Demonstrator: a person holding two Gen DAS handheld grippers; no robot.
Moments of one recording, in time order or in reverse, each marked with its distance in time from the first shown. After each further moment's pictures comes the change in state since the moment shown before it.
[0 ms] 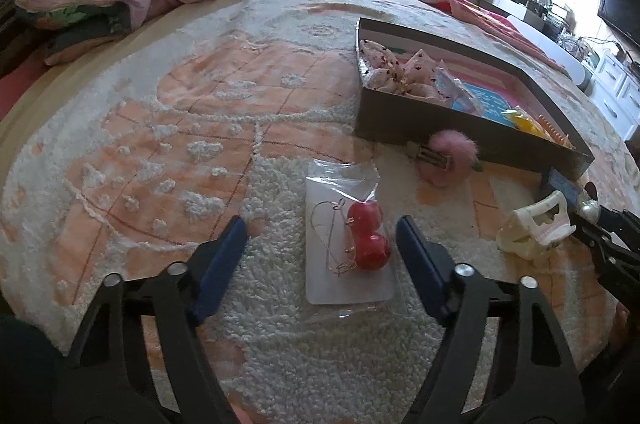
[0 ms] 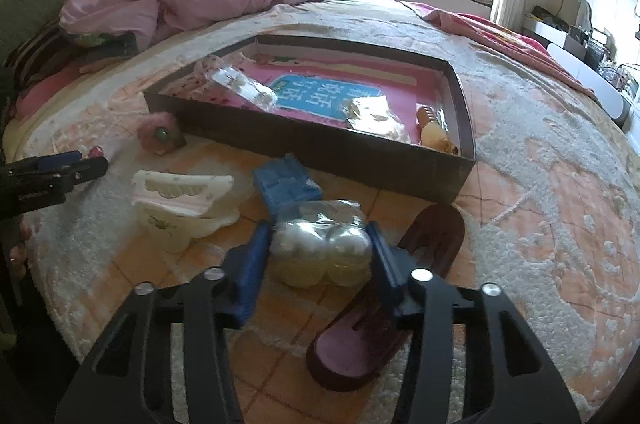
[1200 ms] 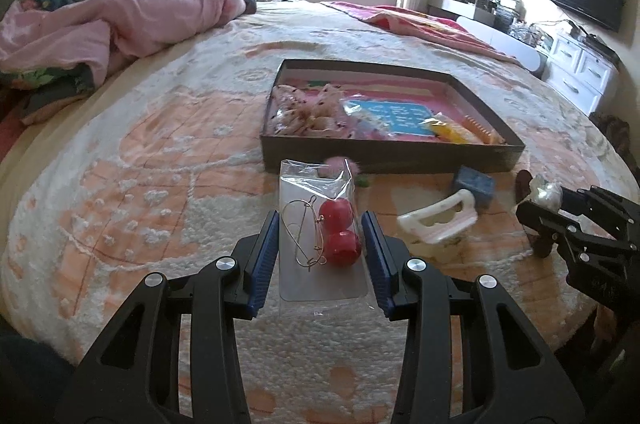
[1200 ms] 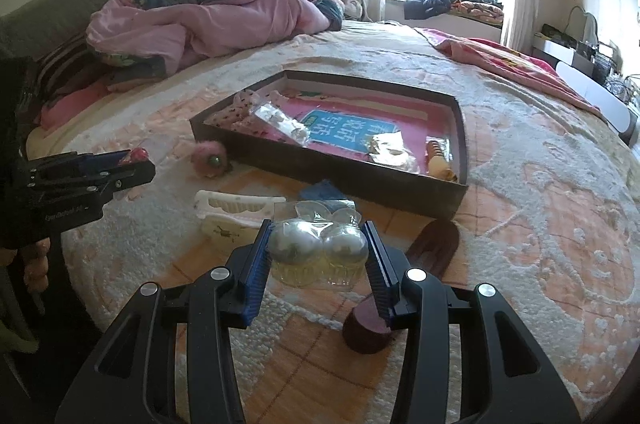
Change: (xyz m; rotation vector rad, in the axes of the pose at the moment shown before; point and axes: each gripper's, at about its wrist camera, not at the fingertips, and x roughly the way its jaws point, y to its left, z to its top) left arm -0.047 -0.056 0.003 0.140 -0.103 -0.094; right arm -0.050 0.012 0.001 -0.014 -0.098 0.060
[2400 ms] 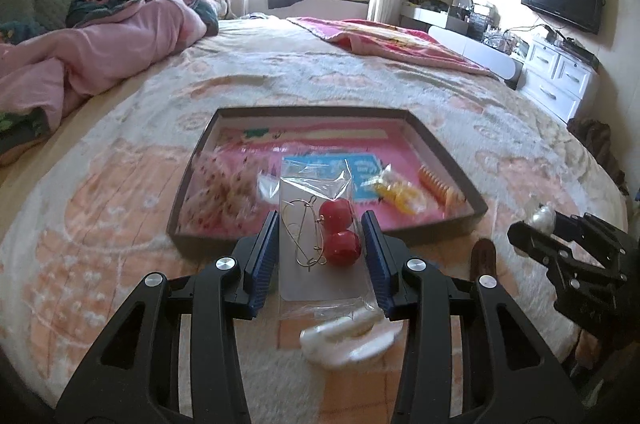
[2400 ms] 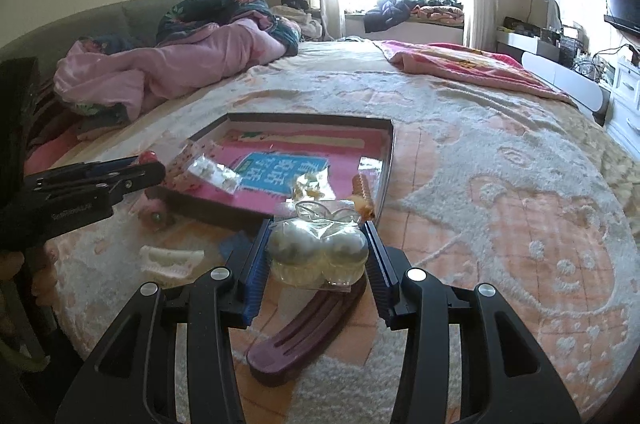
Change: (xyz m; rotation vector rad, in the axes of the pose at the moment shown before) left arm 0.034 -0.057 0.064 0.032 -0.051 -0.088; right arm -0.014 -0.064 0.023 0.114 -0.083 -0.073
